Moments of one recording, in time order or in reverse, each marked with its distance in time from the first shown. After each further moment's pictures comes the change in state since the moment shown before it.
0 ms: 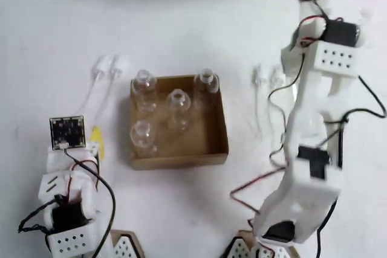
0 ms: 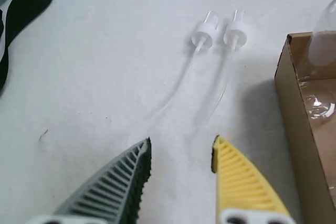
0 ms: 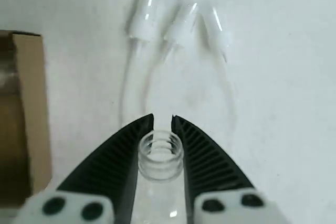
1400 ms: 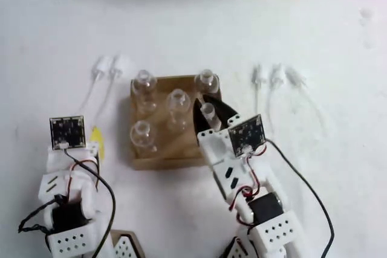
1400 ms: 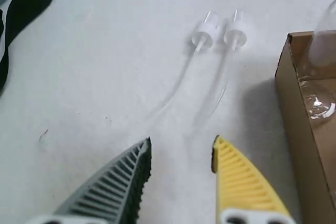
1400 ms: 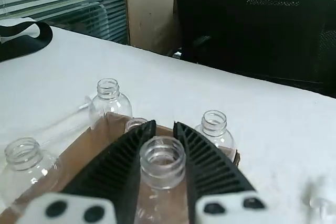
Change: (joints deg) left arm 0.0 0.0 0.0 0.0 0.0; right arm -35.8 -102.3 127.6 -88.1 -18.2
